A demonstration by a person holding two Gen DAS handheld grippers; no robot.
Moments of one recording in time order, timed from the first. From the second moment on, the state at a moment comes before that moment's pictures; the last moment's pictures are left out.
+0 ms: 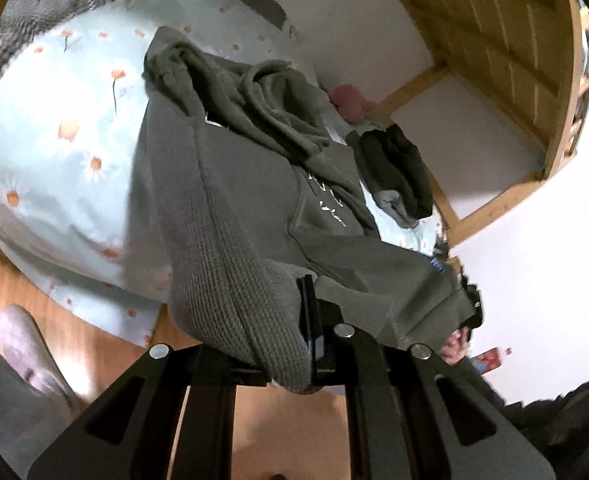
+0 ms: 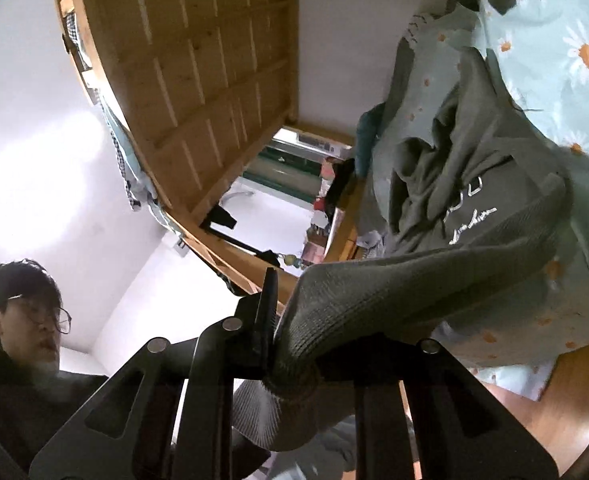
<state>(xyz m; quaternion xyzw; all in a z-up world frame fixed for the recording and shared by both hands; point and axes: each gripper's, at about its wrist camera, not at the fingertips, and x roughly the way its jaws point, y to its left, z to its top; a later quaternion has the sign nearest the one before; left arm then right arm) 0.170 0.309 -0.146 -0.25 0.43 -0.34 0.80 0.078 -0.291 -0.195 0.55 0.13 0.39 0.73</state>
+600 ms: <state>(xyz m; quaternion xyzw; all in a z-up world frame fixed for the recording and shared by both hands) 0.242 0.311 -0.073 -0.25 0.36 -0.34 0.84 0.162 -0.317 -0.117 0.51 0.13 0.35 0.77</state>
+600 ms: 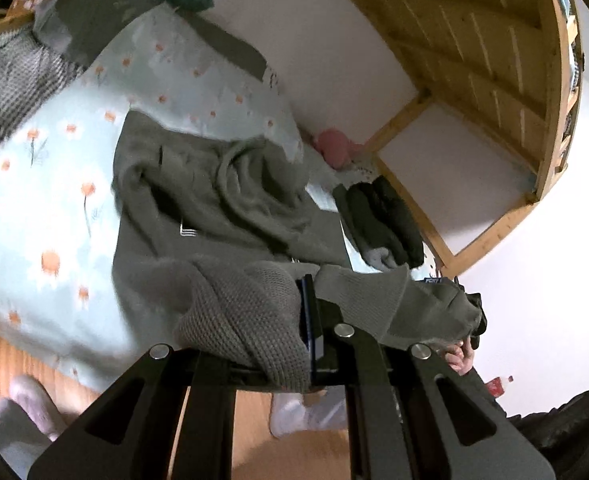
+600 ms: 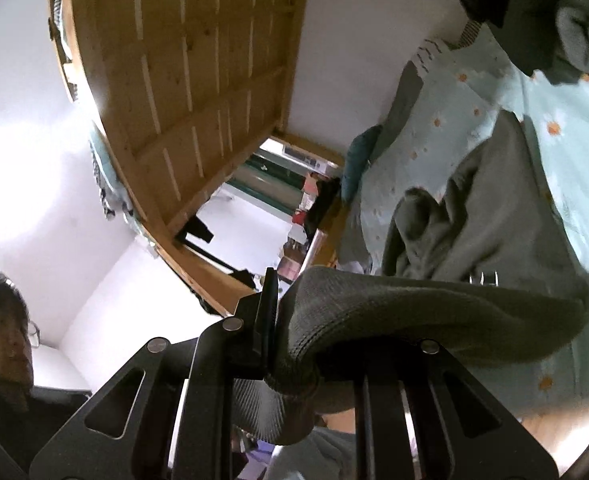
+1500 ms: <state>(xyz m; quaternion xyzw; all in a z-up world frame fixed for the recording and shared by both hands) 0.569 0.284 -0.101 -0.23 0.39 -0.24 0.86 0.498 -0.363 -0.163 0.62 0.24 0.13 0.74</state>
